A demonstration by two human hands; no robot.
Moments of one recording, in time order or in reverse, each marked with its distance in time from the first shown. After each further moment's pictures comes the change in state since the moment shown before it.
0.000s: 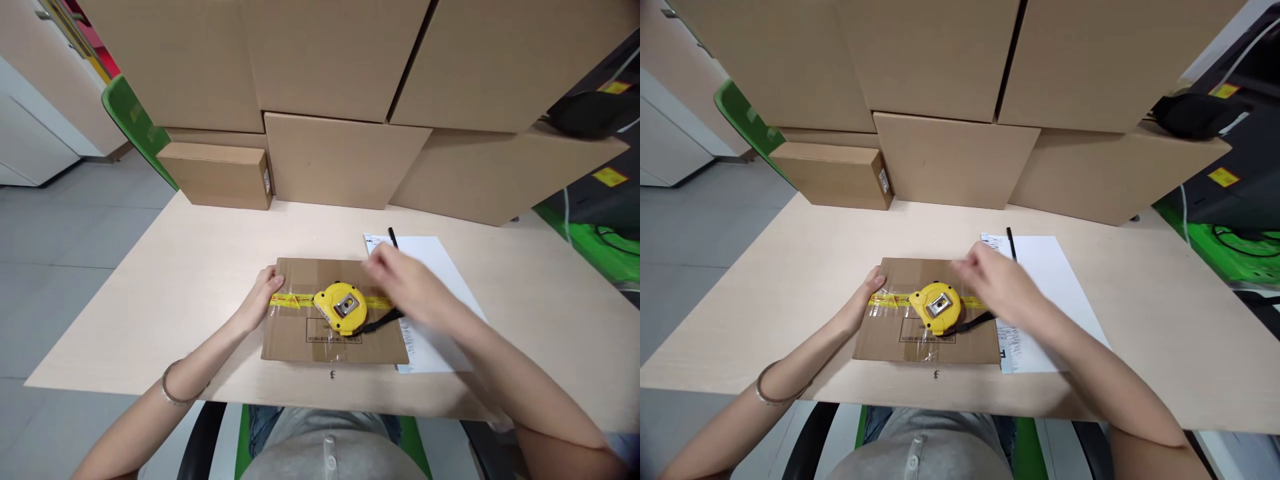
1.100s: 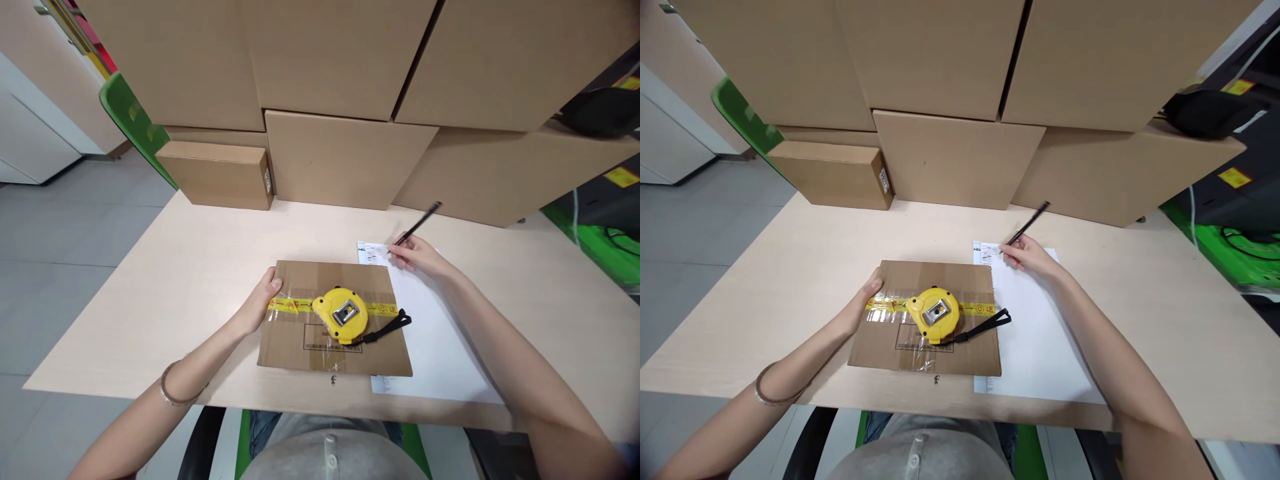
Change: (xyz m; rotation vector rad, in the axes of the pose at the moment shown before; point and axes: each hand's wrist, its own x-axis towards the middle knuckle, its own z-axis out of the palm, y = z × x) left_hand 0.000 0.000 0.002 -0.198 -0.100 0.013; right_hand 0.055 0.128 0.034 0.584 -0.036 0.225
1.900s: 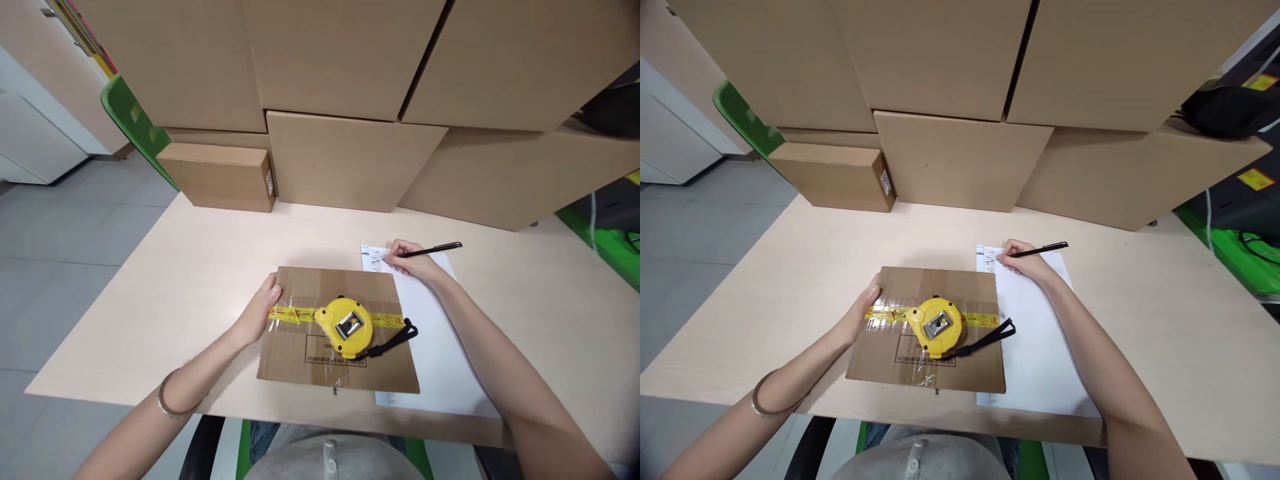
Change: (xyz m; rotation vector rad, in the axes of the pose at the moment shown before) left_hand -0.003 0.001 -0.001 0.068 0.006 0.022; right_hand 0.041 0.052 0.017 0.202 0.026 -0.102
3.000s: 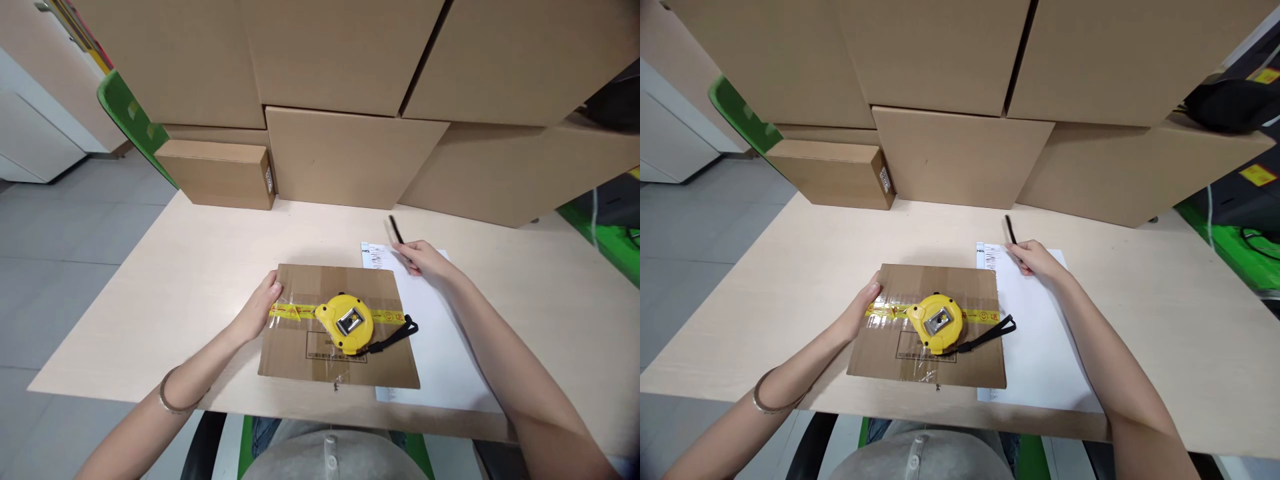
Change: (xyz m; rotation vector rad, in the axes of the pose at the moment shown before) left_hand -0.001 -0.002 -0.004 0.050 -0.042 0.011; right_hand -0.015 -0.021 -0.012 -0.257 -0.024 0.204
